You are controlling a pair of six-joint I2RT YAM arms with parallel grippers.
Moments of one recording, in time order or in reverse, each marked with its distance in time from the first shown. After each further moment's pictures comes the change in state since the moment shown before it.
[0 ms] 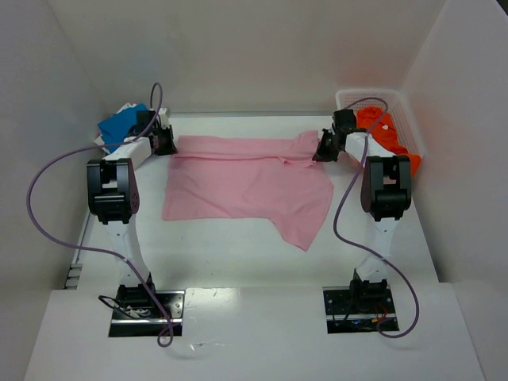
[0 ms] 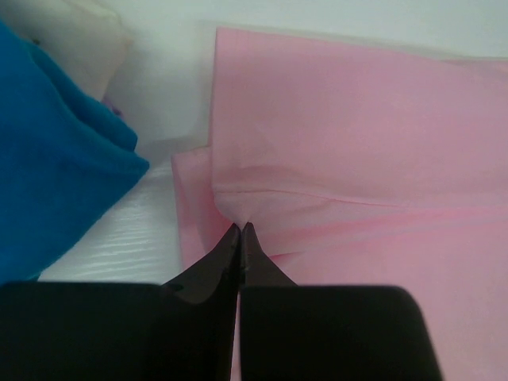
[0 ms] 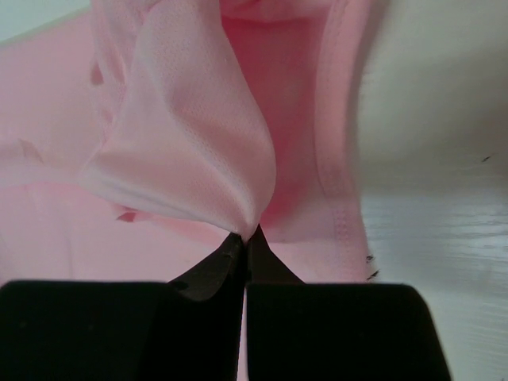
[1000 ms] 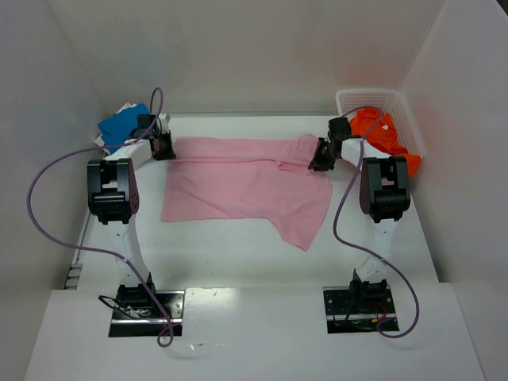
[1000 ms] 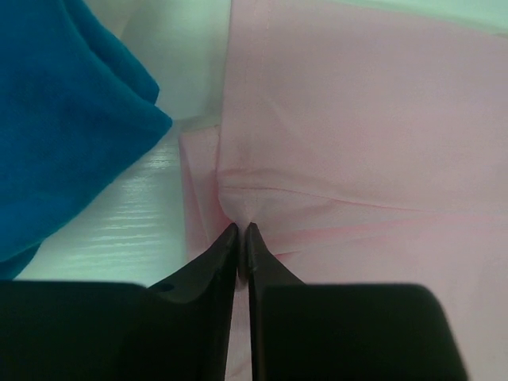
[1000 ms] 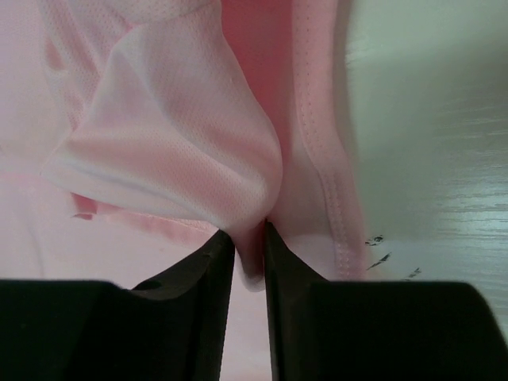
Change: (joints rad) left arm 0.002 -0.002 -0.040 -0.020 -0.052 -0.004; right arm 0.031 -0.018 -0.114 0.037 0.022 0.023
